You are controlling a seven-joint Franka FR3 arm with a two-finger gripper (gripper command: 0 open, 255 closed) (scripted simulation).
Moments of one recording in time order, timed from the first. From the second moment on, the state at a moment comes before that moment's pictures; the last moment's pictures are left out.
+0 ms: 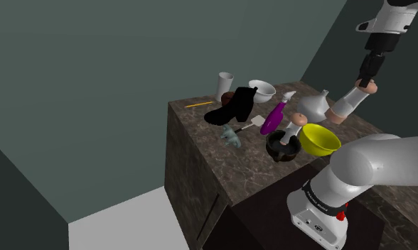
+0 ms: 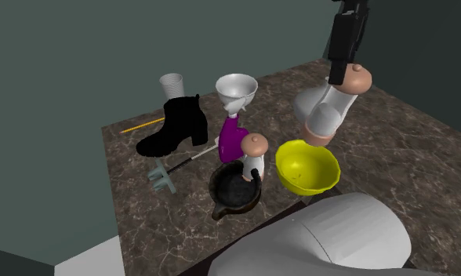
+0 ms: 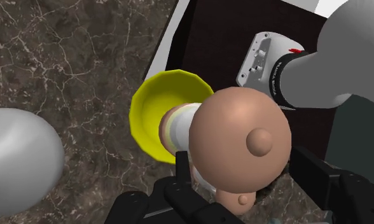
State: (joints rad) arm -0.27 -0.72 -0.43 -2.23 -0.34 1.30 -0.90
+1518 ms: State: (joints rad) arm -0.29 -0.74 -0.50 -2.48 -0.40 1.52 -0.87
